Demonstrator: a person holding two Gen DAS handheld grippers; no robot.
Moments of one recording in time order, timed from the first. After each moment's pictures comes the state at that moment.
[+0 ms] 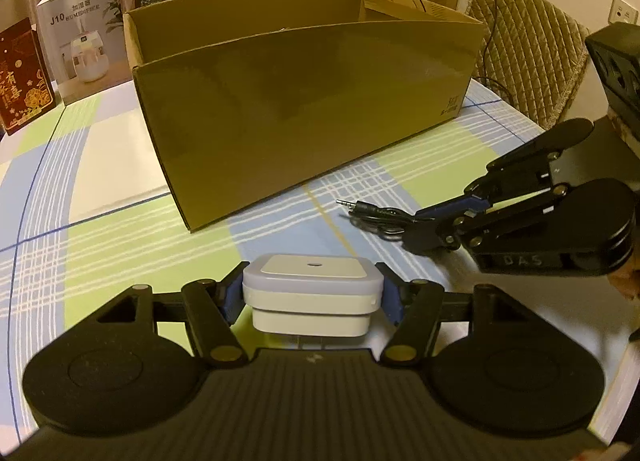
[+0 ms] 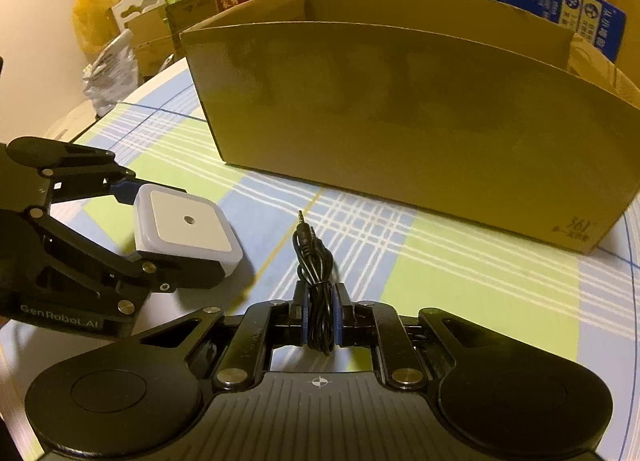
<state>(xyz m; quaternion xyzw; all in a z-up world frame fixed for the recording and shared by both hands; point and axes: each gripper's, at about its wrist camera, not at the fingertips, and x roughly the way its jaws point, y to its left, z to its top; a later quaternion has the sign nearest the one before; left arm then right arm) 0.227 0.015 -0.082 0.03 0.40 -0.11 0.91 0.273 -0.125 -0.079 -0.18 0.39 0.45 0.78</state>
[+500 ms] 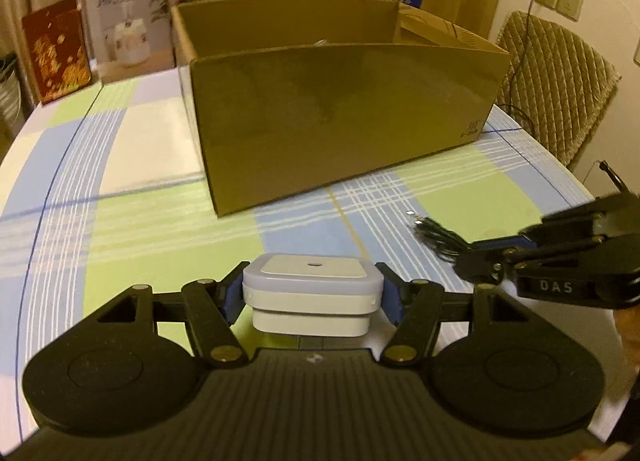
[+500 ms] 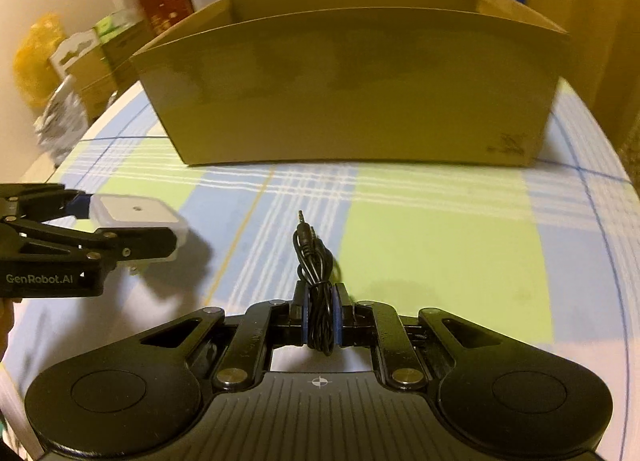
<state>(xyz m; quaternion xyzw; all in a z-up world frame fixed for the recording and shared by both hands) 0.210 0.025 -0.073 -0.02 0.40 -0.06 0.91 0.252 -0.170 -0.070 -0.10 0.43 0.36 0.82</state>
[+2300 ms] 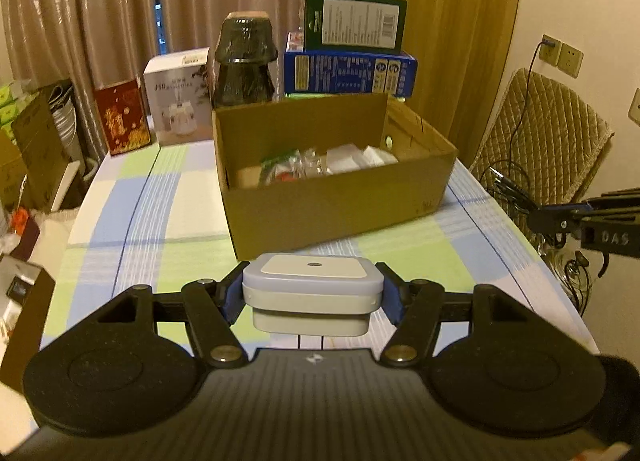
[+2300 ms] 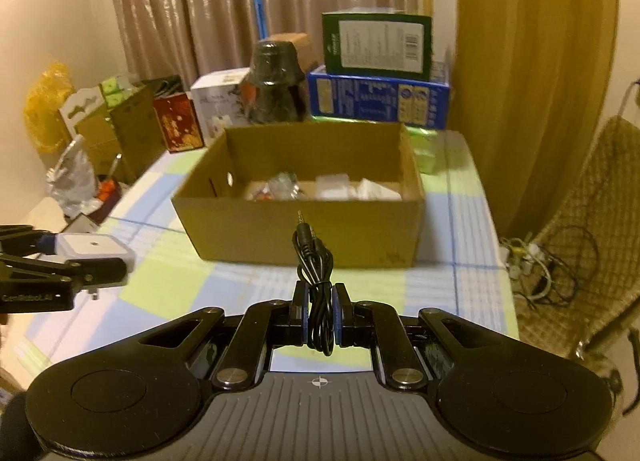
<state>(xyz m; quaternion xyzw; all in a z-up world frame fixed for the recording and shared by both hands) 0.140 -0.028 0.088 -0.02 0.36 0.01 0.93 0.236 -0.242 0.115 -0.10 0.35 0.37 0.85</state>
